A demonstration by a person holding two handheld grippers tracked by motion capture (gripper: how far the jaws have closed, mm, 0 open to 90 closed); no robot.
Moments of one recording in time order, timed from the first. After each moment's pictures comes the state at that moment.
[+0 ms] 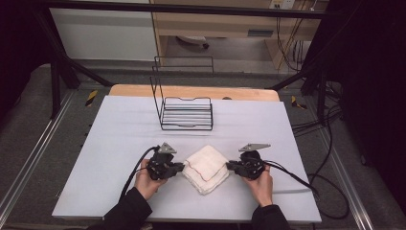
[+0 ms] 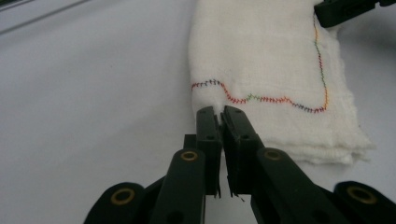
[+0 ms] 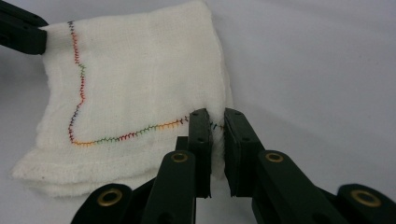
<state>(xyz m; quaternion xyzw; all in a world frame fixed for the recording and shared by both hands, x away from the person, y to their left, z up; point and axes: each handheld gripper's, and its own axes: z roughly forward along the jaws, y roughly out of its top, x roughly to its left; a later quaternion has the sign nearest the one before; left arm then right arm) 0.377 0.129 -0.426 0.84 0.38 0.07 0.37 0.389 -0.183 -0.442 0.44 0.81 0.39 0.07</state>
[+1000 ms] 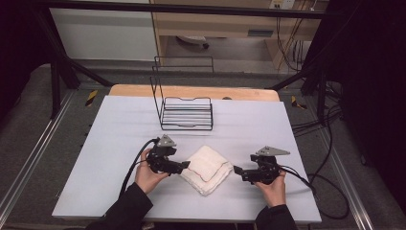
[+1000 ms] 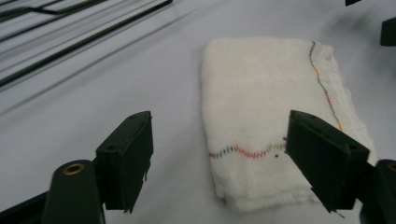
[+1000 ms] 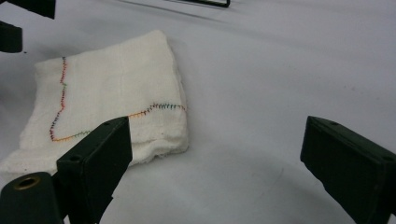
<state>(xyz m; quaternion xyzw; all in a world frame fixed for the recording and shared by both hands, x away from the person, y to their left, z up) 0.402 0.128 -0.412 0.84 0.36 0.09 0.39 0.374 -0.224 -0.442 0.45 0.77 0.44 0.12</state>
